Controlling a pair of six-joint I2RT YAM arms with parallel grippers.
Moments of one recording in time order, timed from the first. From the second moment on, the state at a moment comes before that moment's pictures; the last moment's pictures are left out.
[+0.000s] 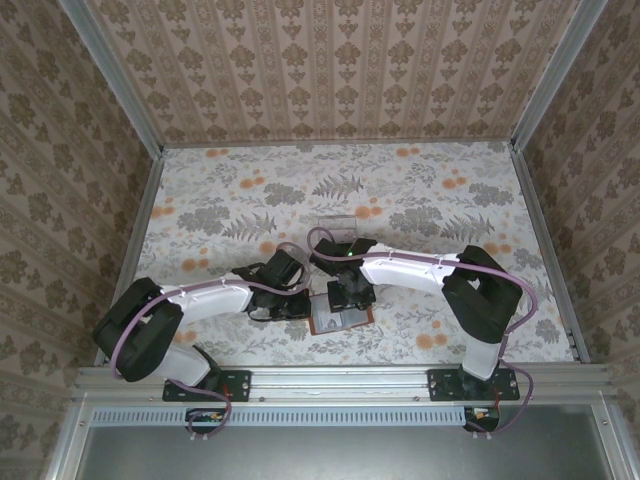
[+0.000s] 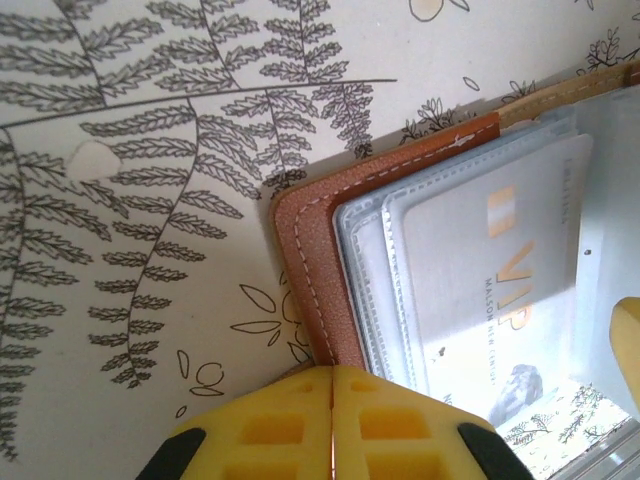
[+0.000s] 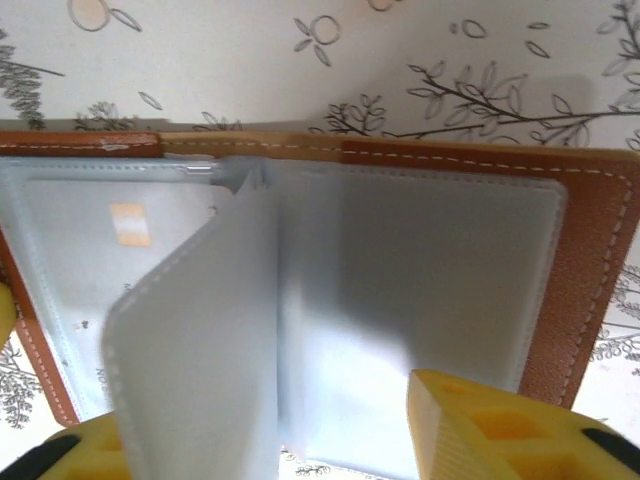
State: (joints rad) left arm -0.80 1.43 0.61 -0.35 0.33 -0.75; right arm 0.91 1.80 1.21 -0.89 -0.02 0.77
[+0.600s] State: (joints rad) left arm -0.79 1.43 0.63 -0.42 0.32 -0.72; right arm 0.91 1.74 1.12 -0.87 -0.01 0.77
